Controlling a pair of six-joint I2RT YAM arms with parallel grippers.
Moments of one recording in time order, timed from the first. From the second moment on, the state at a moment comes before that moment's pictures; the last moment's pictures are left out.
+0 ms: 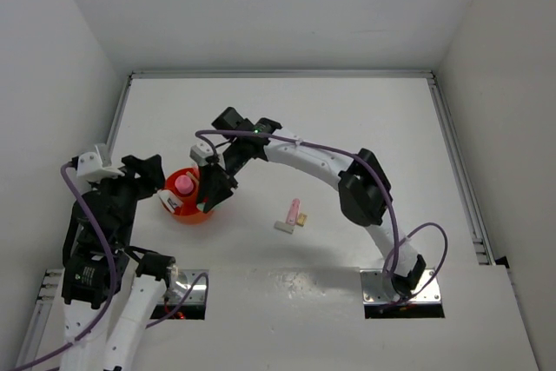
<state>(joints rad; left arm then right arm) -0.15 0.33 0.85 -0.60 -0.24 -0.38 0.93 2.21 1.96 -0.71 -1.33 -0.92</state>
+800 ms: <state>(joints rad) -0.15 0.28 0.82 -0.60 -0.29 -0.45 0.92 2.48 2.15 -0.54 -1.40 -0.93</state>
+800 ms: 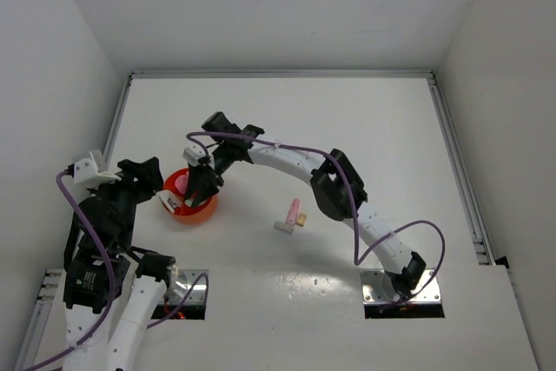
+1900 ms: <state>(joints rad) -0.15 0.31 0.82 -0.60 -0.25 -0.42 0.89 2.08 1.81 -0.79 -1.06 -1.18</state>
